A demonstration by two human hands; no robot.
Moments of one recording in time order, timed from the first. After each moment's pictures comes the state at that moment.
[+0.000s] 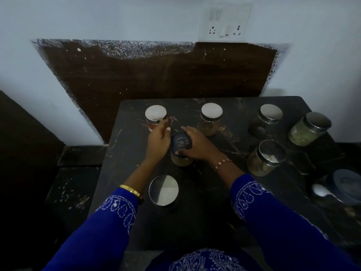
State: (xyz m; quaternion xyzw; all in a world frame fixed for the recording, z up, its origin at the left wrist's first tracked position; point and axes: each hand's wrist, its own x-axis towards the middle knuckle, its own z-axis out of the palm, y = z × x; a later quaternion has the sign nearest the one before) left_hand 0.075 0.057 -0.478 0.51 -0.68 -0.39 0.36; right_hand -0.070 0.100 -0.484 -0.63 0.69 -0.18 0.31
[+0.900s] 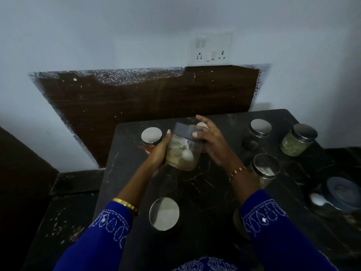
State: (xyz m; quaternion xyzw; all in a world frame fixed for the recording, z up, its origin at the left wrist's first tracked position) left_hand 0.067 0.040 -0.442 0.36 -0.49 -0.75 0.25; right_hand -0.096 0.109 -0.414 -0.35 0.46 -0.61 0.54
